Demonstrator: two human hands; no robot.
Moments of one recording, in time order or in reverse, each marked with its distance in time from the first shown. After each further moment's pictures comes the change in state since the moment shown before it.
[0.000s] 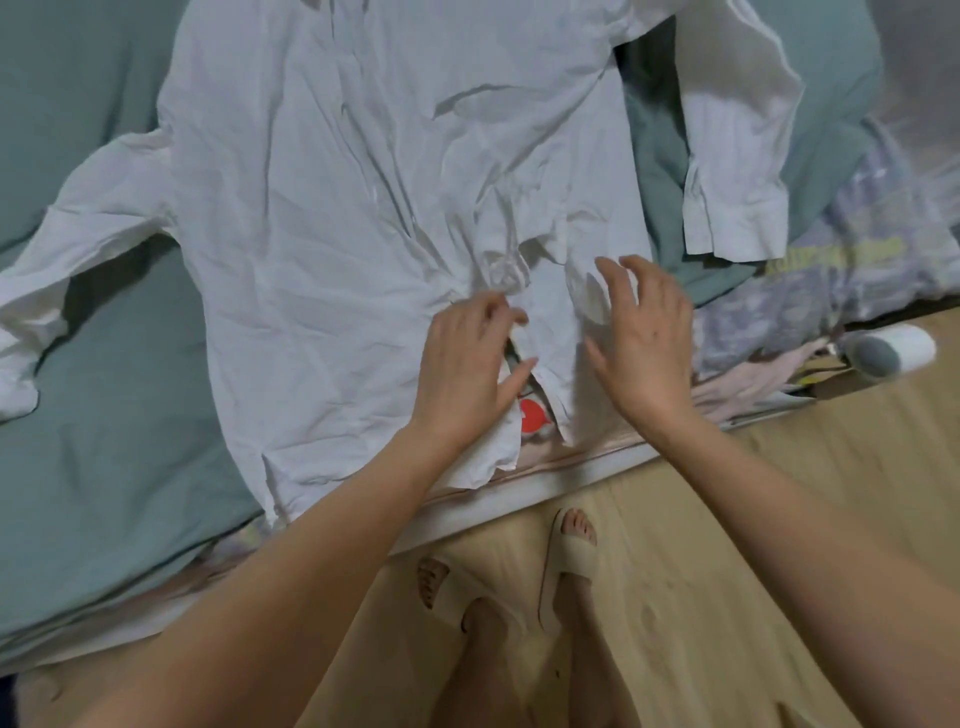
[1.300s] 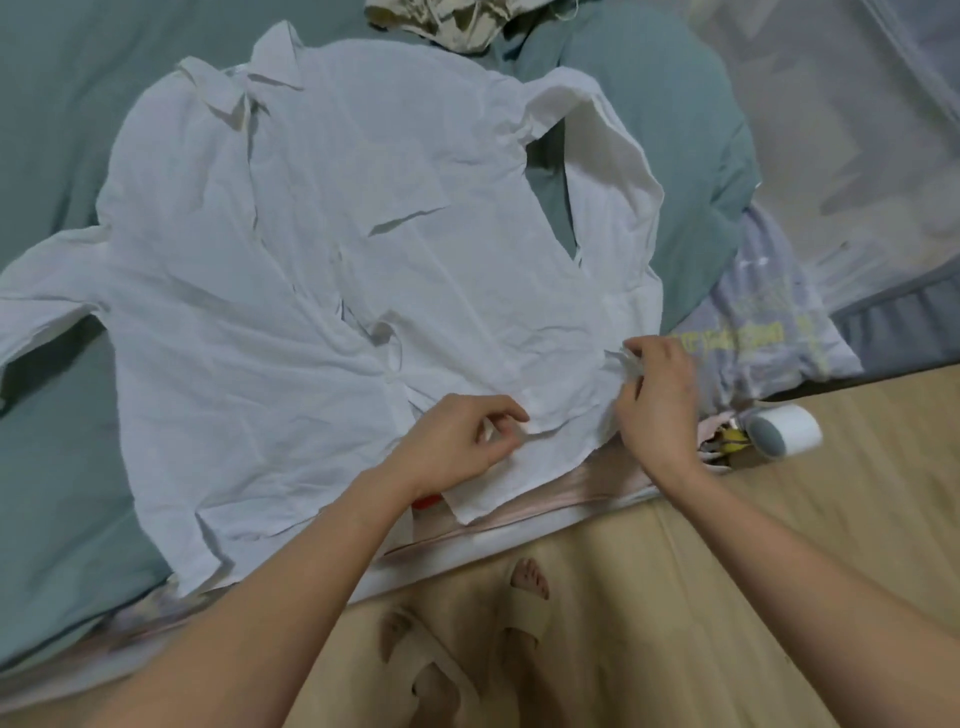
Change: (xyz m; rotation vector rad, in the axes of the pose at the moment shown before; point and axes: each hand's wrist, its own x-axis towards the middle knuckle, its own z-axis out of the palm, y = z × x) left_hand 0.075 0.086 0.027 -0.420 -0.657 -0.359; right_hand 0.030 0.139 -0.027 0.410 -0.016 0.343
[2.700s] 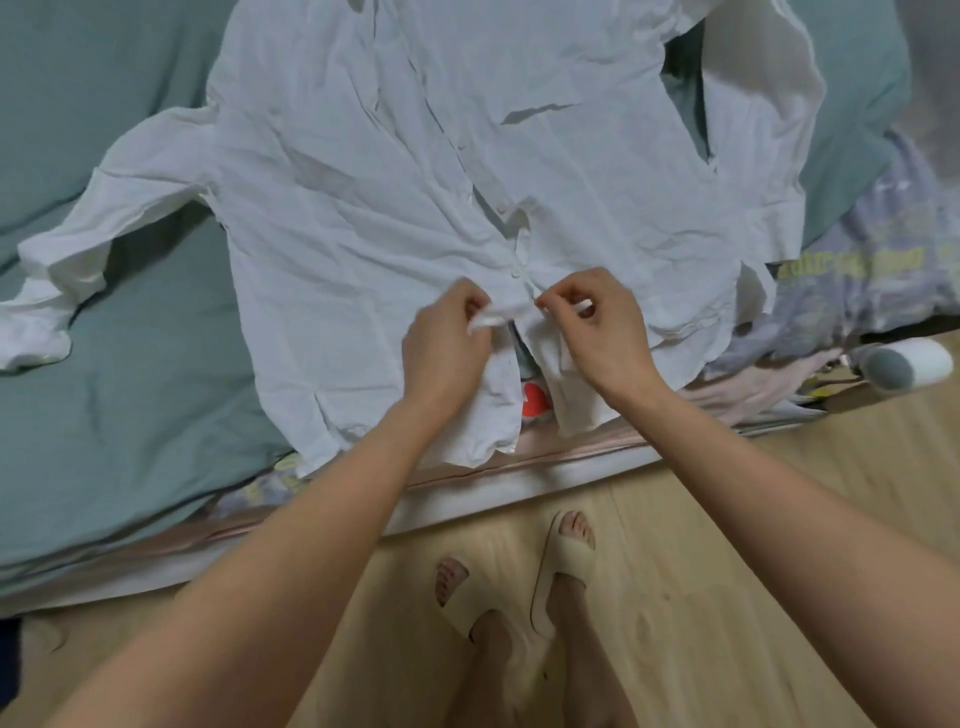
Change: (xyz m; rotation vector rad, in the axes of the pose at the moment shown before) left_hand -0.071 -0.089 -0.031 -0.010 0.667 -0.179; right_hand -0.078 -0.133 0.085 0.414 -0.231 -0.138
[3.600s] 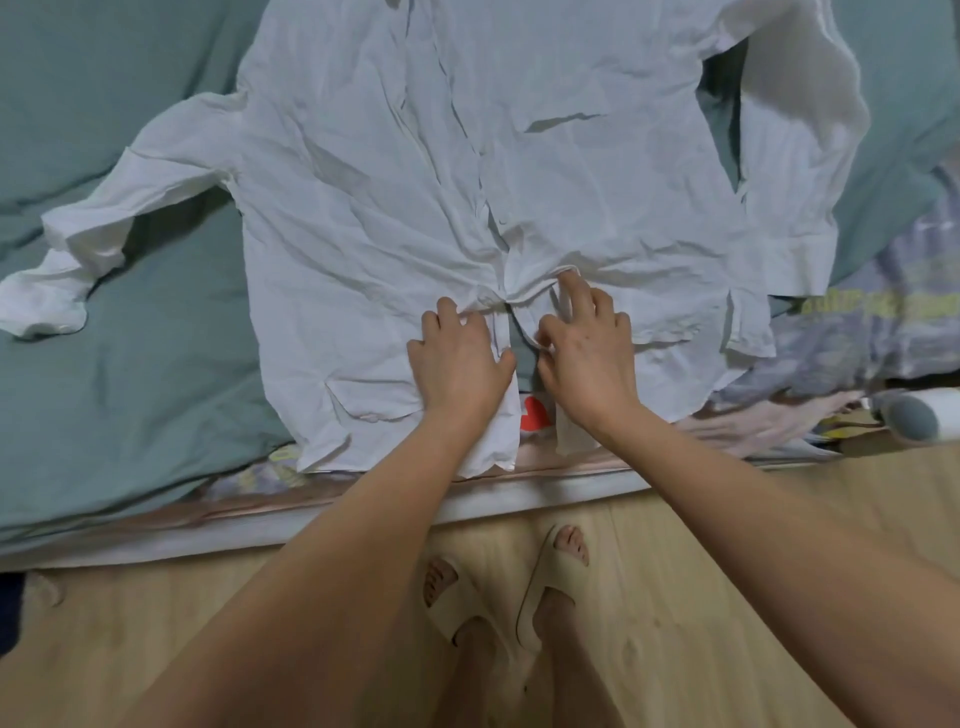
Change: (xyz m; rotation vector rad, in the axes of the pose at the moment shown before) left_hand 0.002 -0.005 0.039 0.536 -0.034 -0.163; right_hand 0.009 0.028 0.018 -0.822 -0.150 -0.317
